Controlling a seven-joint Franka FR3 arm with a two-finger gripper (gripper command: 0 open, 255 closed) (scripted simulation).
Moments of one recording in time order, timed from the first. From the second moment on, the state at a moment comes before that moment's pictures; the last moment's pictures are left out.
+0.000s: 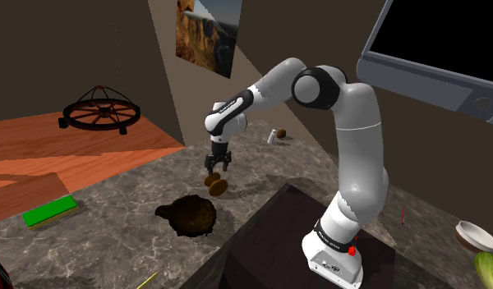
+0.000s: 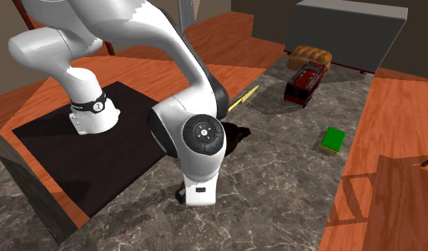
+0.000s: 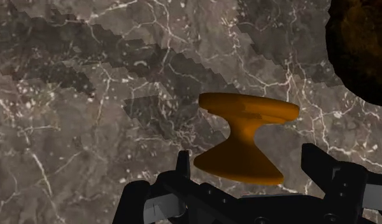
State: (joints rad) arm -0.01 0.55 -0.03 -1.96 0.23 2.23 -0.13
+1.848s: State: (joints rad) arm -0.01 0.59 -0.02 -1.97 0.24 2.28 -0.13
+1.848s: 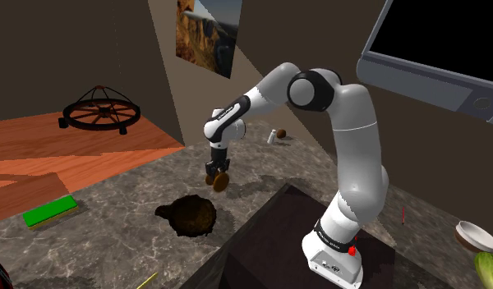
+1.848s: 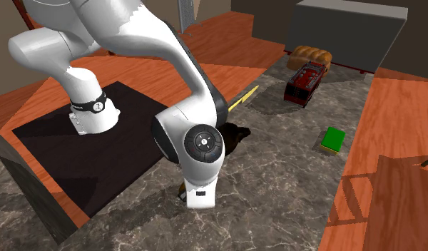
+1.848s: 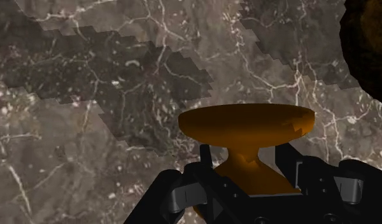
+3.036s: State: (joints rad) arm -0.01 0.41 -0.04 -1.98 0.21 2.10 -0.09
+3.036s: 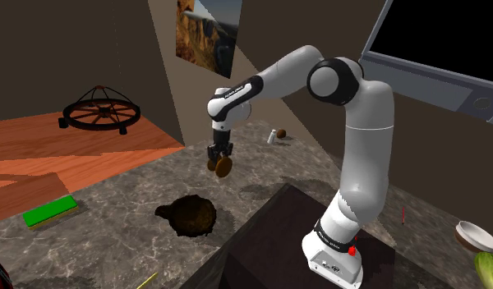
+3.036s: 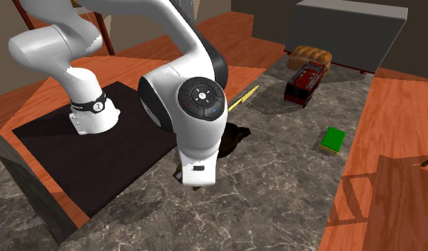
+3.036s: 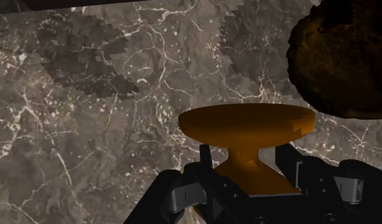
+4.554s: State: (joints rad) arm 0.14 0.23 0.06 -2.07 0.25 2.06 0.15
